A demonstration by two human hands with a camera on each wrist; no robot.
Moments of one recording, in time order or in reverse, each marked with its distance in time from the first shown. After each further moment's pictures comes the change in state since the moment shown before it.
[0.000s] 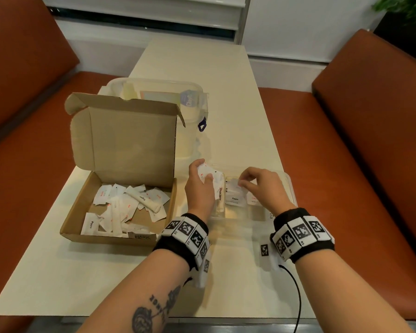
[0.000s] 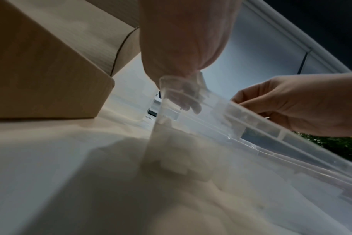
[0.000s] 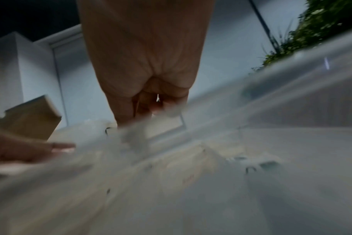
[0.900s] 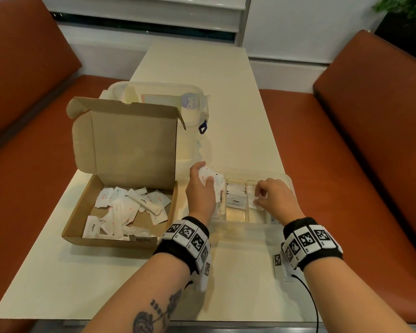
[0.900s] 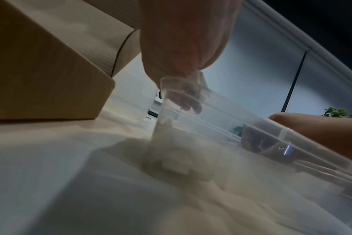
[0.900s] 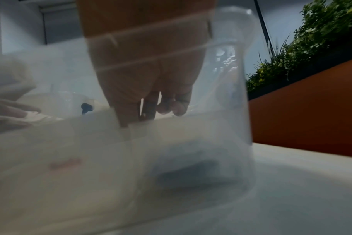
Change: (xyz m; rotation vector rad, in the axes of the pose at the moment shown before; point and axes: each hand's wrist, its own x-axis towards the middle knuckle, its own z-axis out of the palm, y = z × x) left_hand 0.000 -0.001 0.000 -0.026 0.003 0.014; right_hand -0.009 0.033 0.000 -0.293 -0.120 0.102
